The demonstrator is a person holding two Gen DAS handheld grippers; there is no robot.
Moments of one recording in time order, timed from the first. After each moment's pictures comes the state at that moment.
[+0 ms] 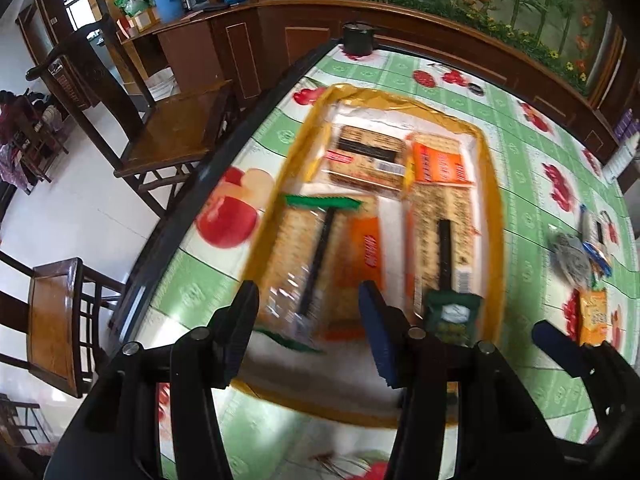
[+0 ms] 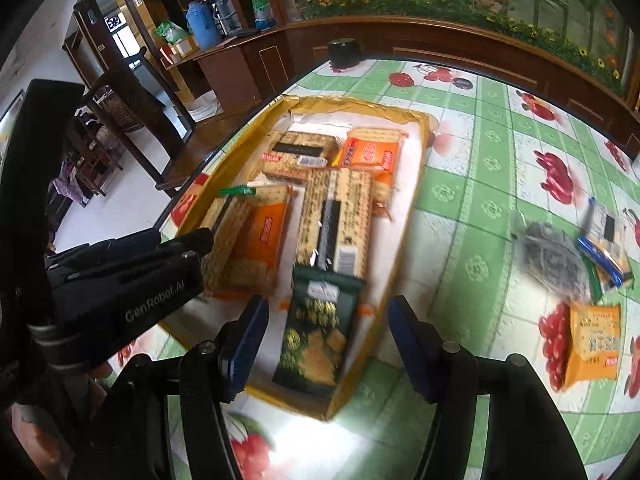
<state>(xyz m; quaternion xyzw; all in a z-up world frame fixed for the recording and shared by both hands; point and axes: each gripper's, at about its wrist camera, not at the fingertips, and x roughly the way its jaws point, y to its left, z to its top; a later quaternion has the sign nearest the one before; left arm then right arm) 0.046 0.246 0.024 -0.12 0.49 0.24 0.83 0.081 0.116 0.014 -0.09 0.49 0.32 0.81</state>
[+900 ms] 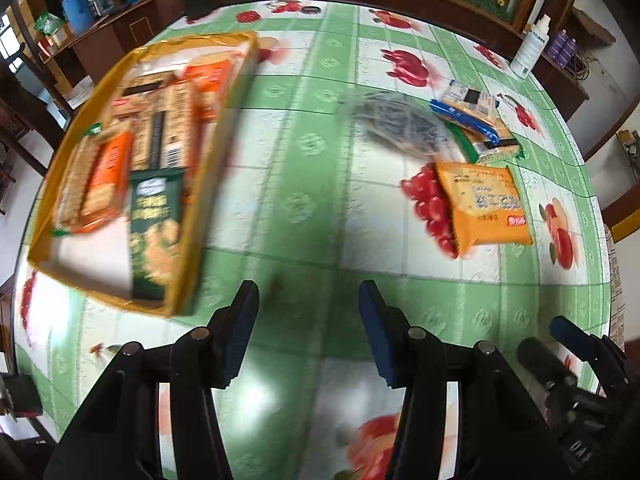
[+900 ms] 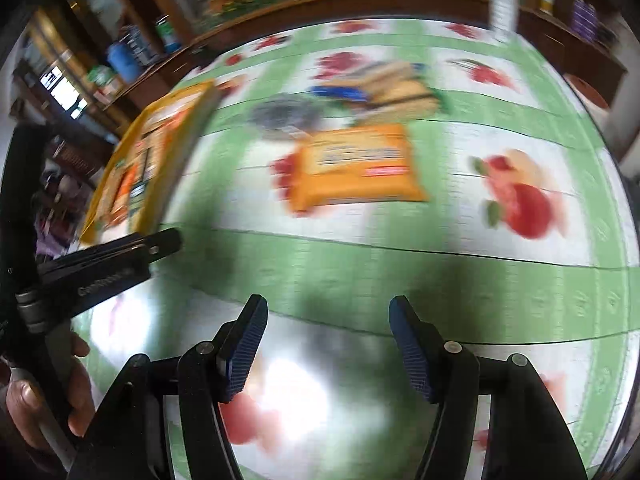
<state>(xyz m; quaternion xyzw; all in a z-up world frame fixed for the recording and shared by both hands) 0.074 0.044 -0.007 -0.10 0.55 0.13 0.82 0.076 -0.153 -0.009 -0.01 0.54 0.21 0.82</state>
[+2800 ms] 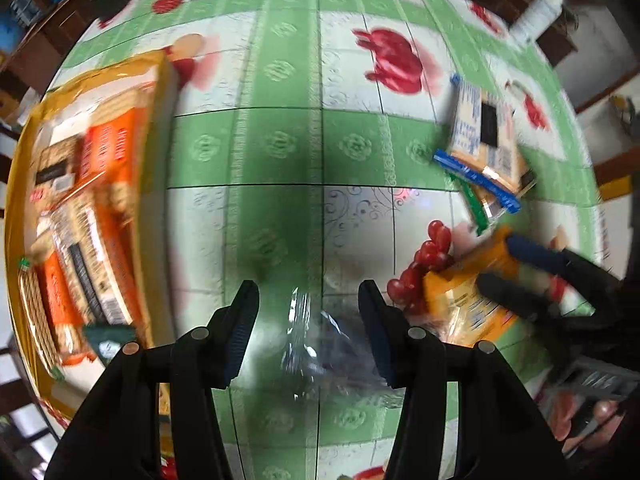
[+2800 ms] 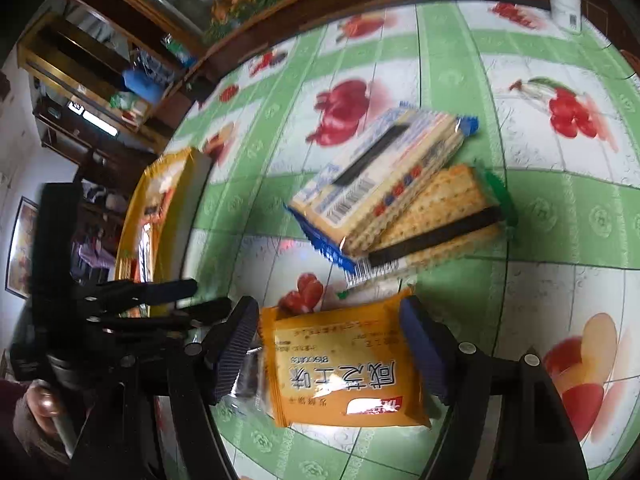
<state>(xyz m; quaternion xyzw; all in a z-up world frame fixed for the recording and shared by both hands) 0.180 0.065 -0.003 -0.08 0.65 0.05 0.76 0.235 -0.119 -0.028 0.06 0.58 0.30 0.75</state>
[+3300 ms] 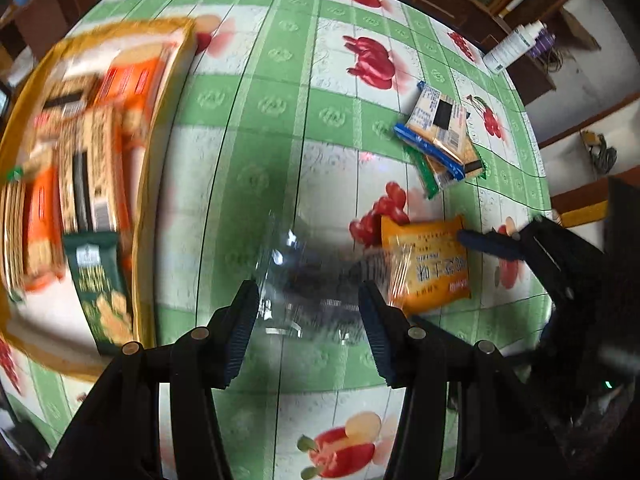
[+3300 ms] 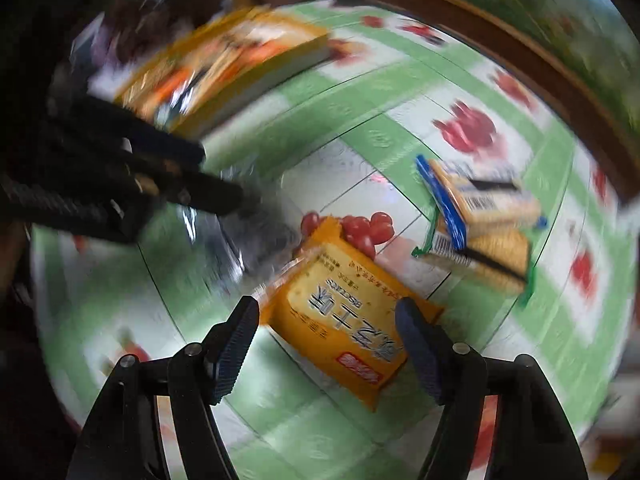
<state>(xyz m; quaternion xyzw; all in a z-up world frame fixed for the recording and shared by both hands) 0.131 0.065 0.012 -0.17 0.62 0.02 0.77 0.152 -0.055 -0.013 -0.32 0.48 0.40 0.71</state>
